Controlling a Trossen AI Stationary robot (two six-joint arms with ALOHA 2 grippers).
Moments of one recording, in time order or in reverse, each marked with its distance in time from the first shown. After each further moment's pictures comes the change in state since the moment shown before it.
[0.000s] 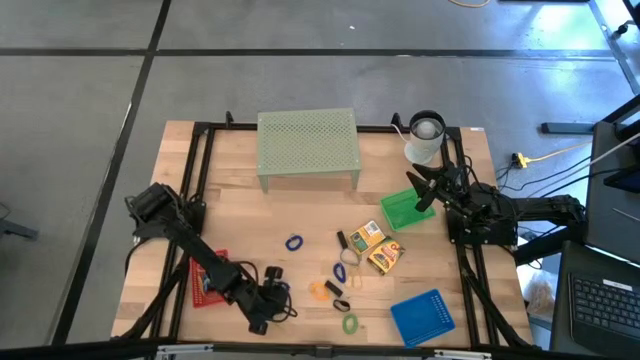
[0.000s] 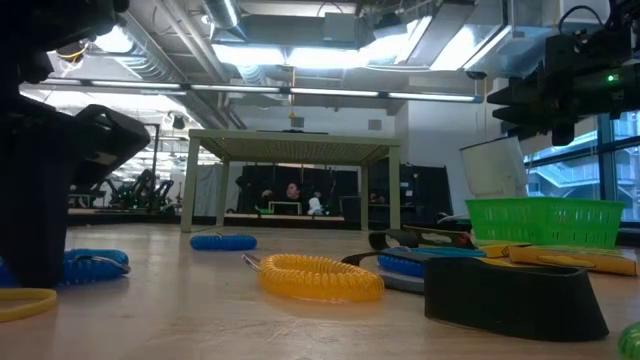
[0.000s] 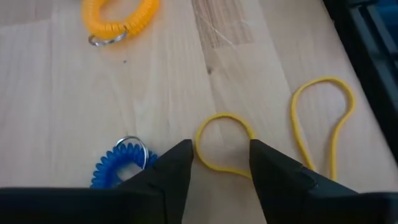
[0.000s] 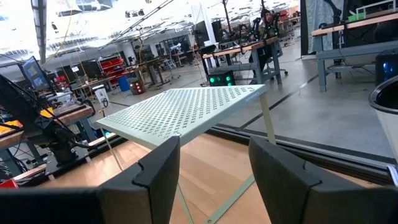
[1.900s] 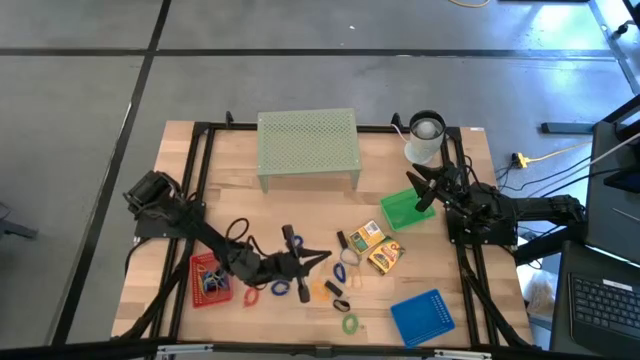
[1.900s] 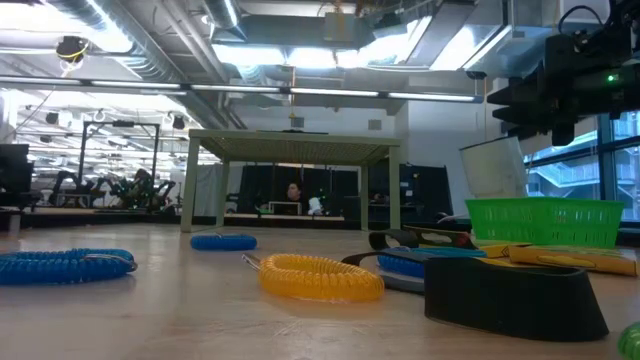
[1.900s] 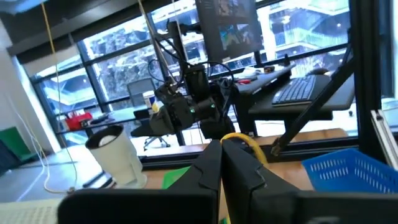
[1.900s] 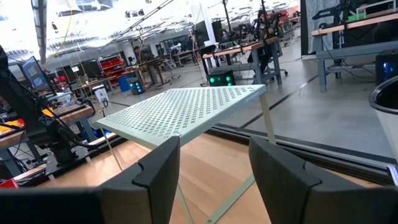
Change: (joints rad) left arm 0.157 -0.097 -0.004 1.093 -0.569 0.837; right arm 0.000 0.000 0.000 0.000 0.000 0.000
